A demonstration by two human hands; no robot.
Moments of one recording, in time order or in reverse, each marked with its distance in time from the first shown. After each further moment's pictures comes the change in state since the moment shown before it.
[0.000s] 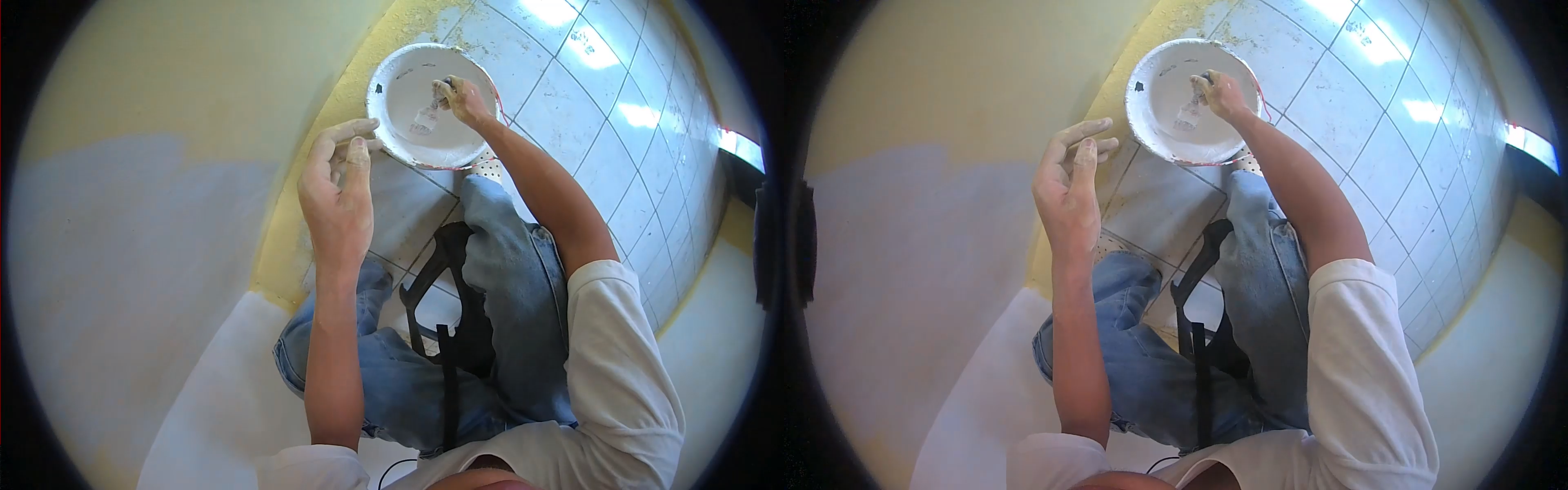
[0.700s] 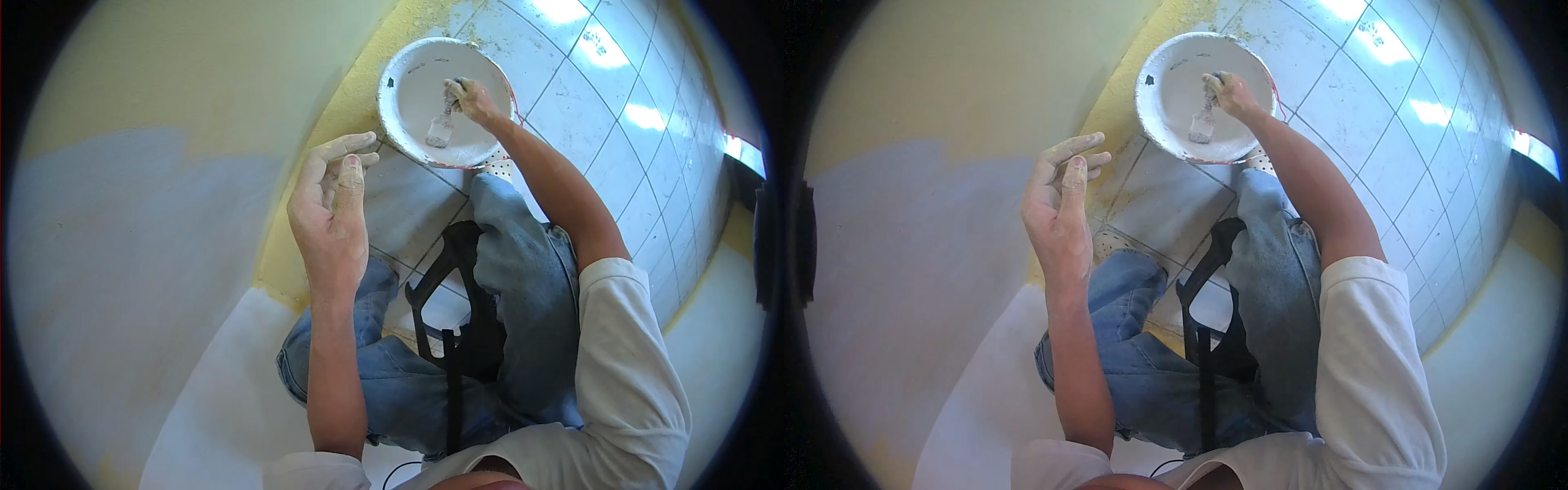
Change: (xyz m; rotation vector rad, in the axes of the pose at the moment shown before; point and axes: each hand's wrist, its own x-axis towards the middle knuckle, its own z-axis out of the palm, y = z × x) left_hand -0.014 0.000 -0.026 0.007 0.031 -0.050; right_hand 0.004 0.011 0.018 0.110 -0.066 0.104
